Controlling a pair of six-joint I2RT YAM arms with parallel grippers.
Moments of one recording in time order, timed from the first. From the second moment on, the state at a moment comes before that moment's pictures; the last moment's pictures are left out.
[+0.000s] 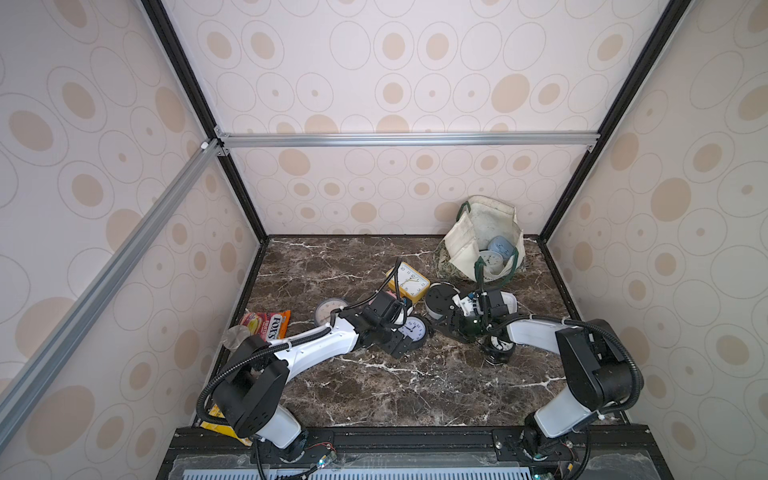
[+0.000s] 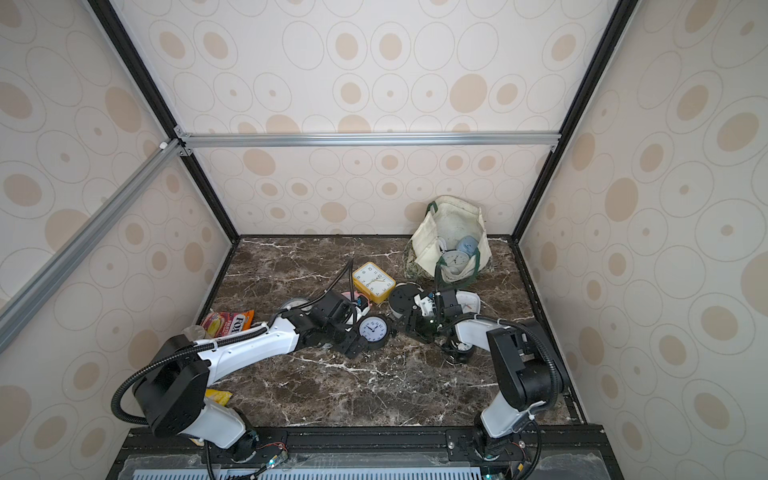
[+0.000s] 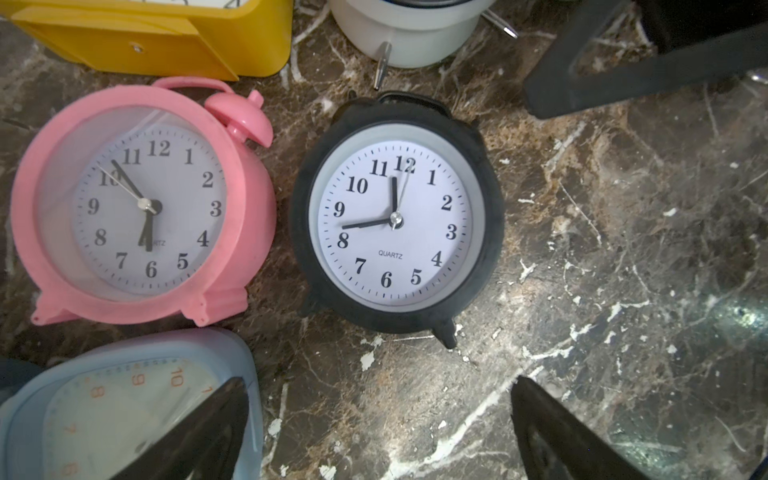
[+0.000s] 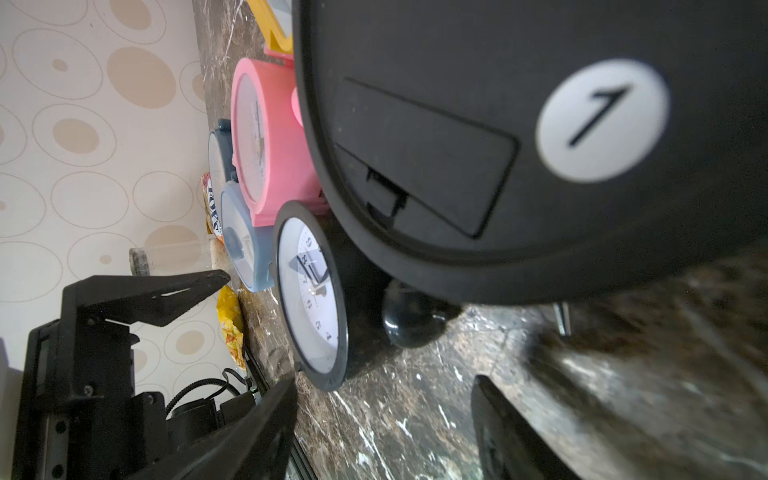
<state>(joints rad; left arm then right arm) -0.76 1.54 0.95 -0.43 0.05 0.02 0.29 1.63 0.71 -0.01 -0.73 0.65</state>
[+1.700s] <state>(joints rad) -0.76 1.89 1.22 -0.55 0.01 0.22 0.29 1.62 0.70 0.03 -0.76 0.67</state>
